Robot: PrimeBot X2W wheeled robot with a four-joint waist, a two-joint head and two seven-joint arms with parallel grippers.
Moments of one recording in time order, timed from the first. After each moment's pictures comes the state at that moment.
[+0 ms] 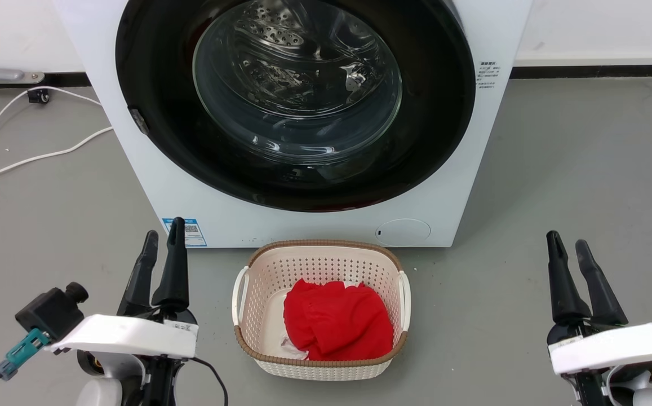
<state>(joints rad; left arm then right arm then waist) -0.09 0.08 0.00 0.01 -0.82 -0.13 -0.08 -0.02 -0.05 -0.03 0.00 0.66 0.13 -0.09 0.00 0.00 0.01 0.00</state>
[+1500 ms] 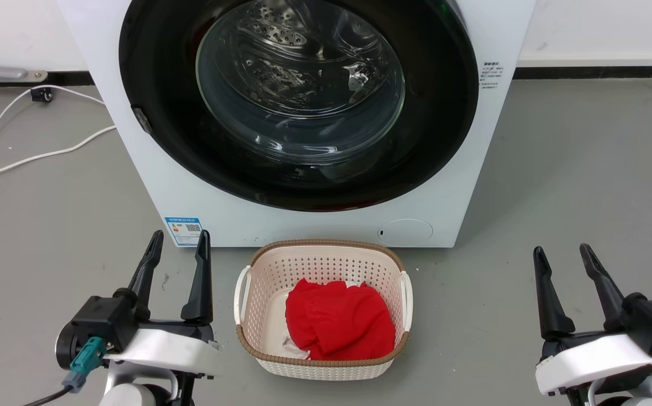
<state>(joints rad) -0.07 0.11 -0.06 0.02 -0.28 -0.08 -0.20 0.02 -0.05 -0.03 -0.05 0.14 0.13 -0.09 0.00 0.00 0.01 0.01</state>
